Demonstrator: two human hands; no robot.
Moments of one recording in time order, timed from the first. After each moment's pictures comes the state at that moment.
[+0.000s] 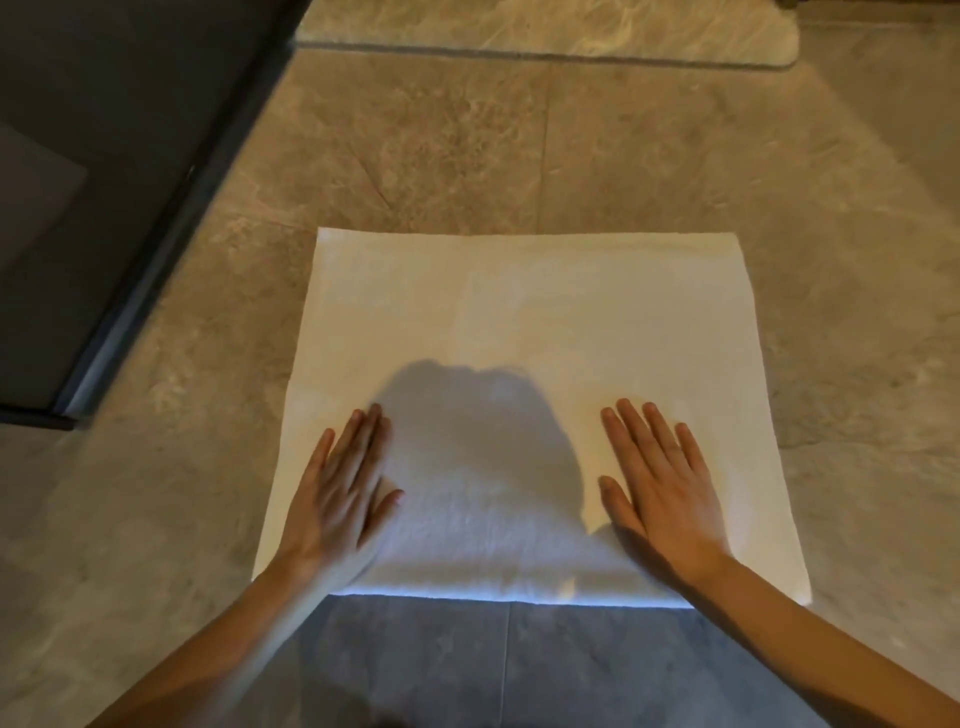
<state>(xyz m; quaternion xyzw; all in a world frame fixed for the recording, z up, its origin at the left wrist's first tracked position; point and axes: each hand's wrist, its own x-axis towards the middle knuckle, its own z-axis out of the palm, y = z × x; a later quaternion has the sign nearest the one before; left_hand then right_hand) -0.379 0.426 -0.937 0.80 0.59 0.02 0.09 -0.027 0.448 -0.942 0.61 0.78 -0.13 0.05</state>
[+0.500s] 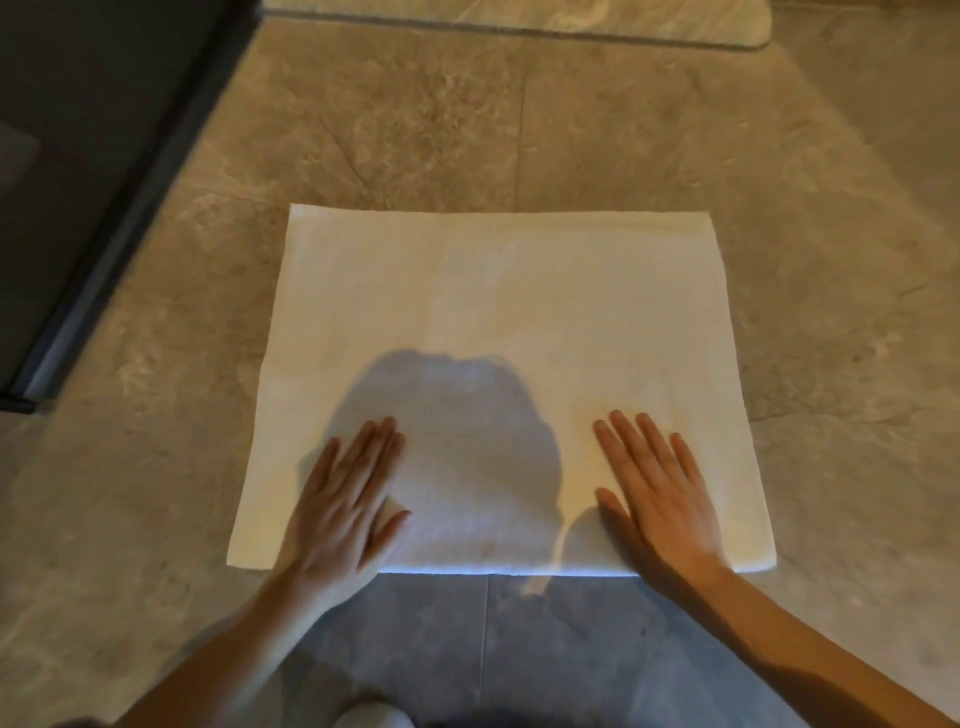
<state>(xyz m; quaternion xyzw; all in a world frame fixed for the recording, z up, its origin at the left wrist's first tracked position) -0.362 0.395 -0.960 0.83 0.54 0.03 0.08 -0.009 0.412 -0.942 0.60 0.79 -0.15 0.02</state>
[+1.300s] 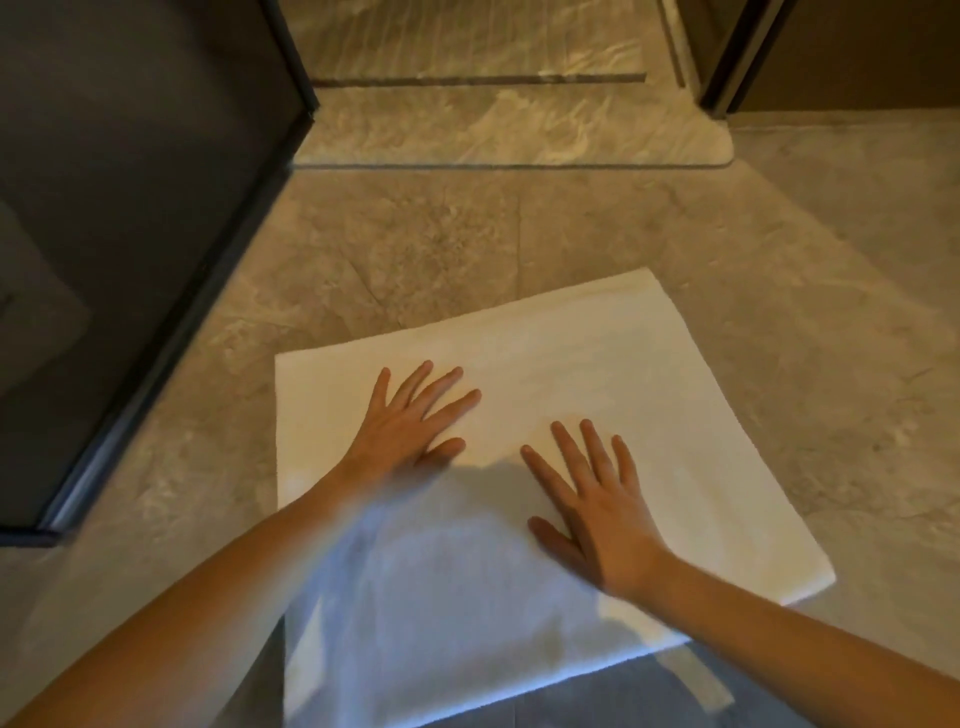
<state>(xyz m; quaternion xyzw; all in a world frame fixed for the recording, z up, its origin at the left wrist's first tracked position) -0.348 0.599 -0.952 0.86 0.50 -0.04 0.09 -0.067 0.511 -0.951 0.52 0.84 -0.12 0.01</state>
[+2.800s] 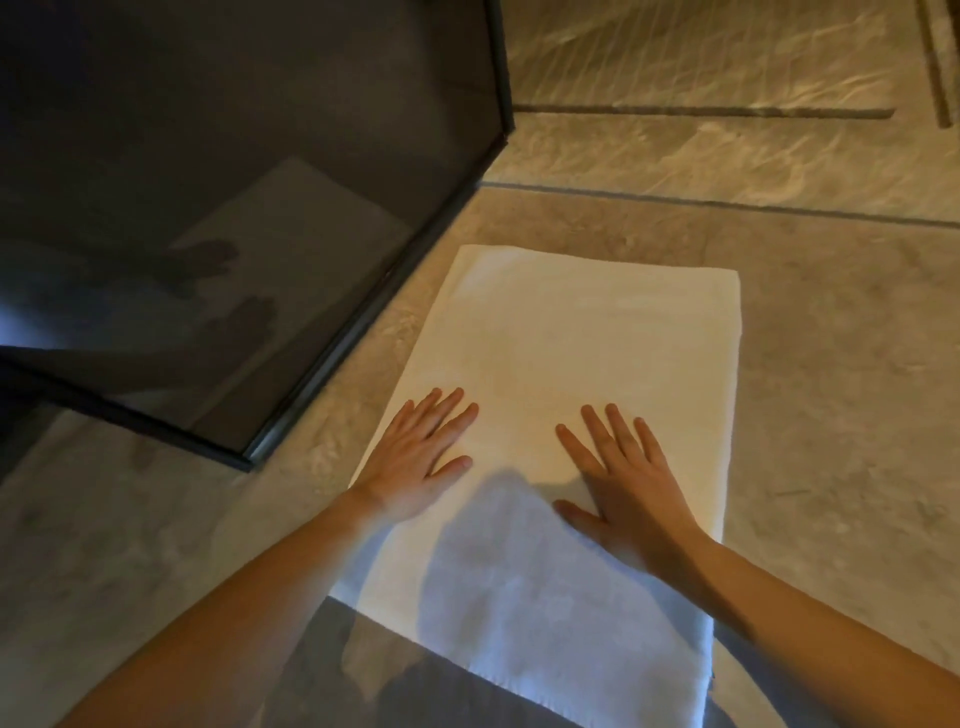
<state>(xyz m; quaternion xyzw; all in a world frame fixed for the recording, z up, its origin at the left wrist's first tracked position) -0.472 0.553 -0.942 0.75 0.65 -0.01 0.14 -0.171 0.593 -0.945 0.42 0.90 -0.13 0.00</state>
